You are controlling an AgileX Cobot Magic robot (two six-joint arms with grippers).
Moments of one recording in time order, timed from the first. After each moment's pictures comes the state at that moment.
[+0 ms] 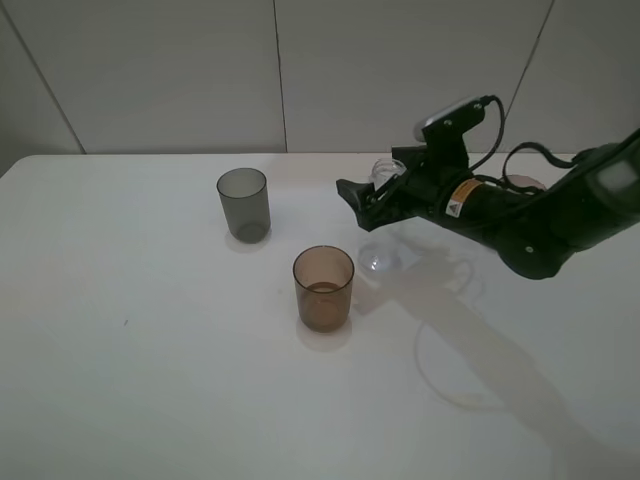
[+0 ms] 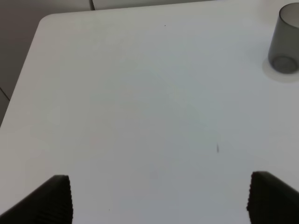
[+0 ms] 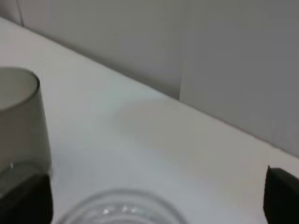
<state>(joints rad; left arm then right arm) -0.09 -0.01 -0.50 0.11 1.05 -0.02 0.35 1.99 -0.72 -0.34 -0.95 0.04</state>
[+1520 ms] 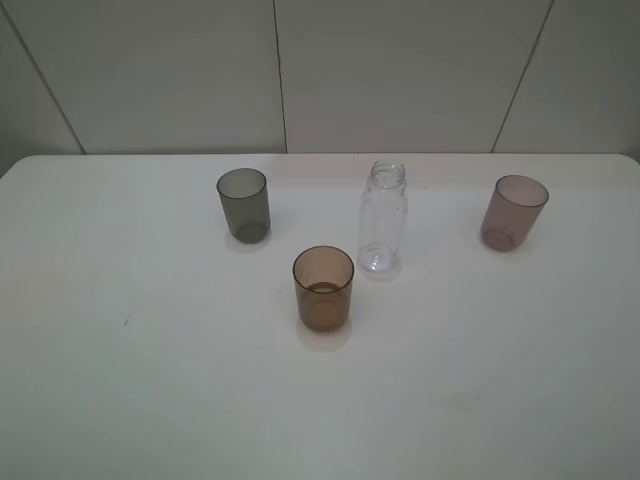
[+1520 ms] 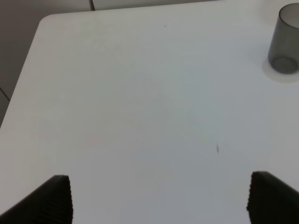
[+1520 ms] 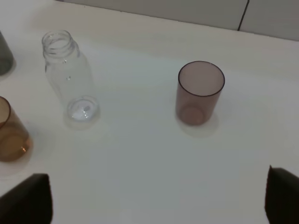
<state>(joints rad) -0.09 -0.01 -0.50 0.11 1.05 -0.02 0.36 0.42 -0.72 -0.20 1.05 0.16</state>
